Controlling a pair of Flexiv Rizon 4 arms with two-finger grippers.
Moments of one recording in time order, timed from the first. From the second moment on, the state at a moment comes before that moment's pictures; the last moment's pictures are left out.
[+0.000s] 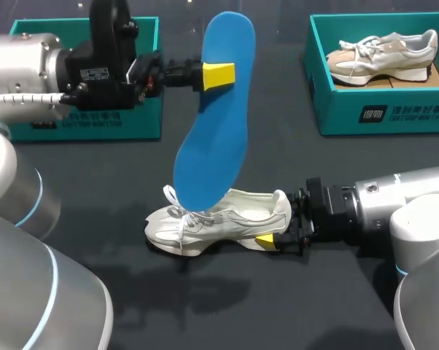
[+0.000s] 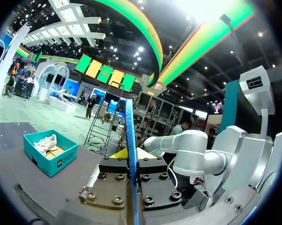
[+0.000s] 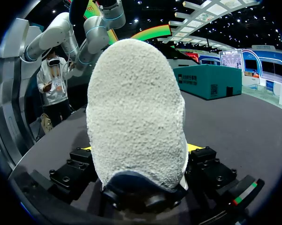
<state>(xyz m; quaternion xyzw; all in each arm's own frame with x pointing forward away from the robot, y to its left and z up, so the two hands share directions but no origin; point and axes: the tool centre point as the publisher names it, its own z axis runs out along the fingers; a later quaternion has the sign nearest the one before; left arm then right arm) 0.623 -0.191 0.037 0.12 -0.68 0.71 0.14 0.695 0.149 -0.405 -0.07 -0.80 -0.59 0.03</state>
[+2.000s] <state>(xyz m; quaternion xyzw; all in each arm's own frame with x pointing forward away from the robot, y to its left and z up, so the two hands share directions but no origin) 0.604 -0.173 0.039 0.13 -0.67 0.72 0.13 0.697 0.093 -0.379 -0.11 -0.90 -0.42 0.02</state>
